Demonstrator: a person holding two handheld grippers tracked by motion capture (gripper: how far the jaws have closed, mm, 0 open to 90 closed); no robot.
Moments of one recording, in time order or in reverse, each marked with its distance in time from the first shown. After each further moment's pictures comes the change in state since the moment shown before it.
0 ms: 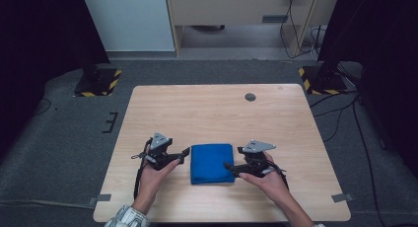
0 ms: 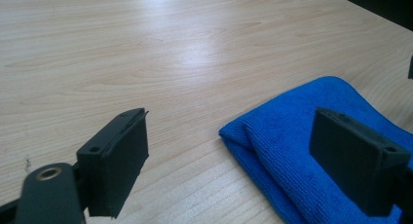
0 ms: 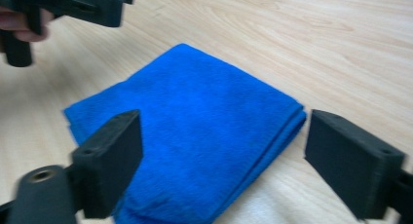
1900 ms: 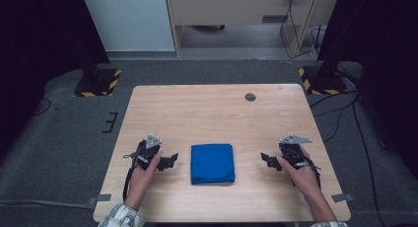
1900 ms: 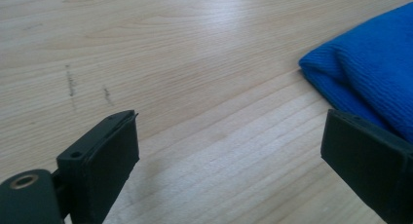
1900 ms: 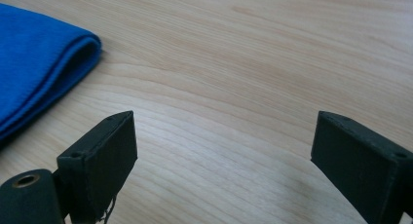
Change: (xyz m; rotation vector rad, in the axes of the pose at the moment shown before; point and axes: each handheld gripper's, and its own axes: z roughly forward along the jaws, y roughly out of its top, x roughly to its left) left arm 0.039 -0.019 -0.003 0.184 0.131 0.049; right arm -0.099 -0.039 -0.054 0.107 -0.271 0.176
